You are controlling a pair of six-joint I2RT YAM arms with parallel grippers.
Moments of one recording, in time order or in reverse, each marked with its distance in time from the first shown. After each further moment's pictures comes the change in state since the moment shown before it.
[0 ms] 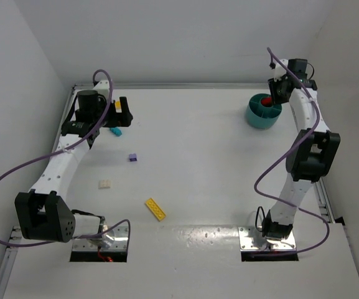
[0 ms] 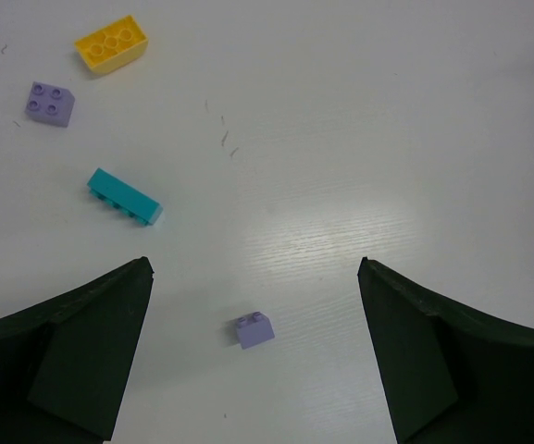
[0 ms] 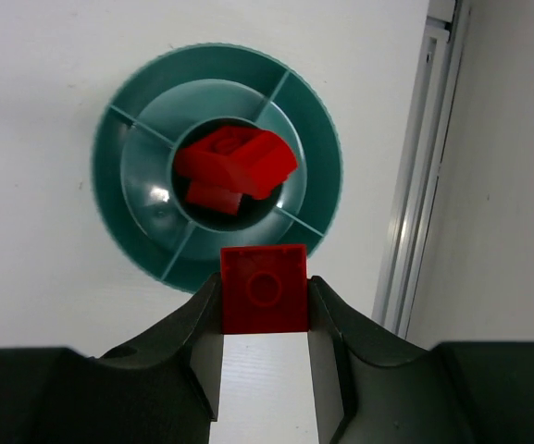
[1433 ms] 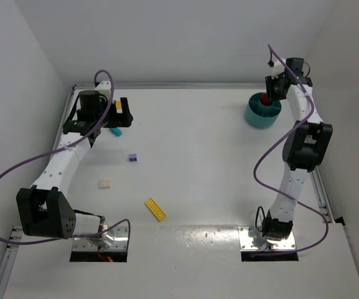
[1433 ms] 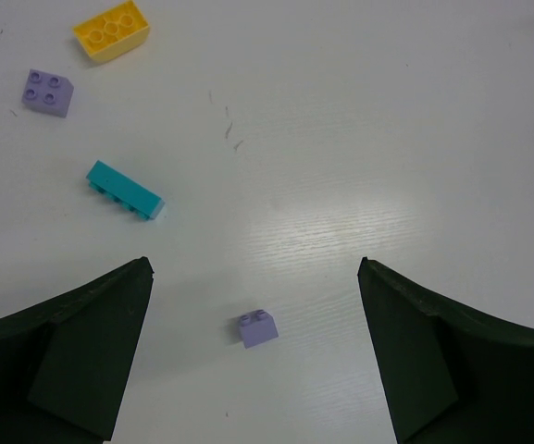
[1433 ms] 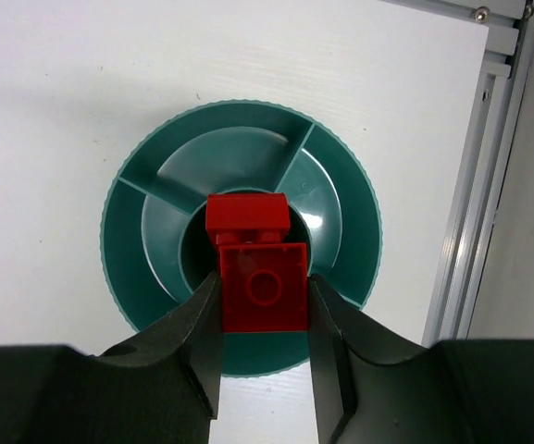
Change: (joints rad) left arm 0.000 0.027 0.000 0.000 -0.009 0.000; right arm -0.017 0.200 0.174 0.010 -0.097 0.057
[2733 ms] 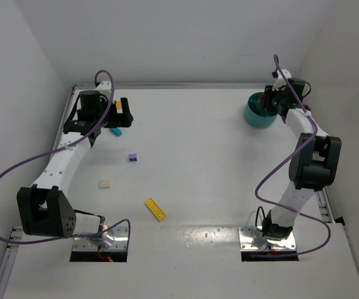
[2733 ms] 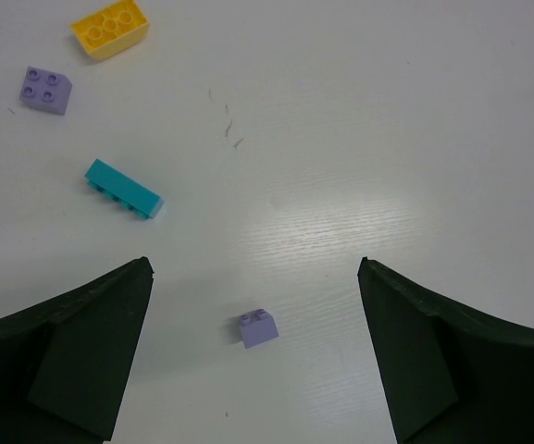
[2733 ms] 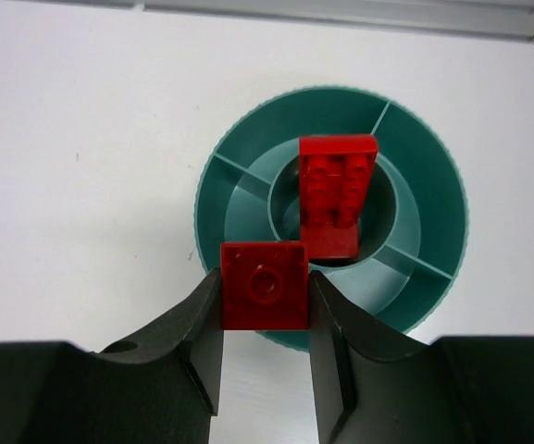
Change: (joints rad) left arm 0.003 0.006 0.000 0.000 0.000 0.000; right arm -0.008 -0.304 -0.612 0.555 -0.159 0.193
